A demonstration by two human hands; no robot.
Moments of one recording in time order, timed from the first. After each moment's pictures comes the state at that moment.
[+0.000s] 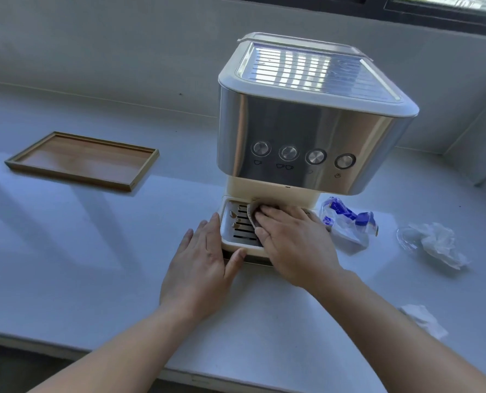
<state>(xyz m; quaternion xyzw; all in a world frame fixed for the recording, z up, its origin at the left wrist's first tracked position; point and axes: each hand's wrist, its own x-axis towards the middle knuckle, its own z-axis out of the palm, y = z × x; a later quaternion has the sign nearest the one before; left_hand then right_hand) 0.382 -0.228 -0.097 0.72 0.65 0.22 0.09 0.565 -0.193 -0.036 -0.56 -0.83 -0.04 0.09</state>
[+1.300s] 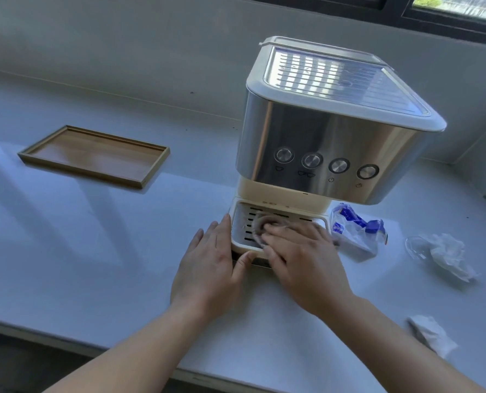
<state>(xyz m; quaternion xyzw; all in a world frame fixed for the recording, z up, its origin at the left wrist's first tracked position) 0.379 -0.226 -0.096 0.71 0.65 0.24 0.12 0.565 -0.214 -0.049 -0.49 -0.84 -0.04 0.22</state>
